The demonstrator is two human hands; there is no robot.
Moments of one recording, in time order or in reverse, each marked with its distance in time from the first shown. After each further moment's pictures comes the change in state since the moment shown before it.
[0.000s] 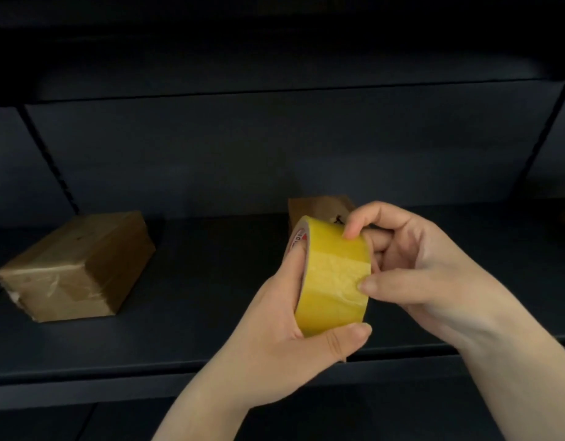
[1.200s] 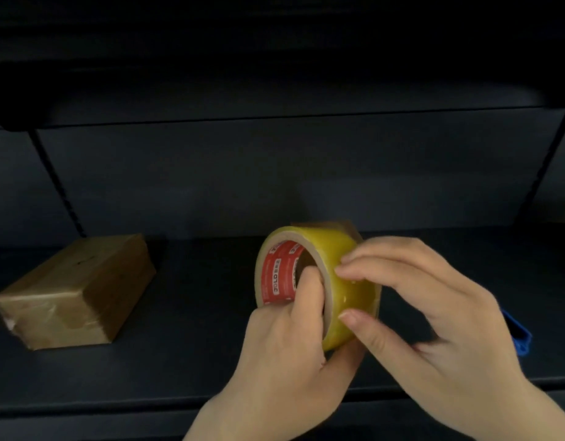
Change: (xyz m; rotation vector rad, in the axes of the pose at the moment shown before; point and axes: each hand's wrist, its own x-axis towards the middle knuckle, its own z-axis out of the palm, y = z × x) left_hand 0.015 -0.007 0.008 0.769 0.196 0.276; right_hand -0.011 0.001 0.015 -1.043 0.277 -0.640
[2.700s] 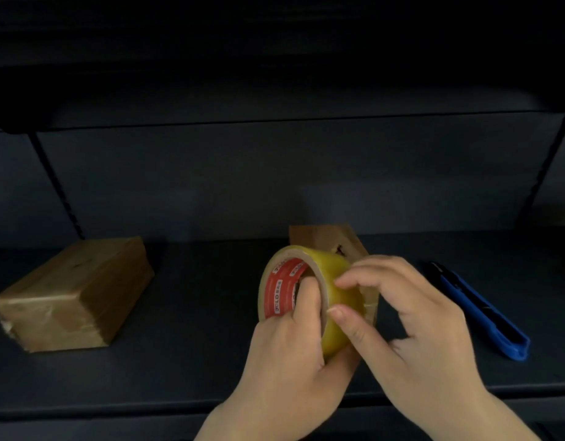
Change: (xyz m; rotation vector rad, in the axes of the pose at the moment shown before) left_hand -0.008 -0.013 0.015 -0.049 -0.089 -0.103; right_hand -0.011 0.007 0.019 0.009 0.072 0.188
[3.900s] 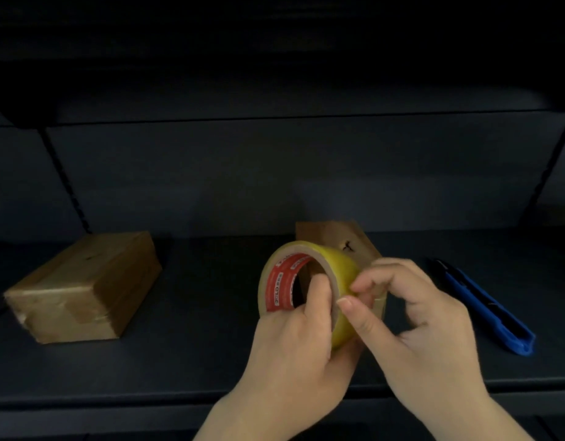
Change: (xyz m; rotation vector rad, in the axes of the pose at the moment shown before) left_hand 0.001 0.003 -0.010 0.250 -0.002 0.073; right_hand -0.005 -0.007 0.008 0.047 0.059 0.150
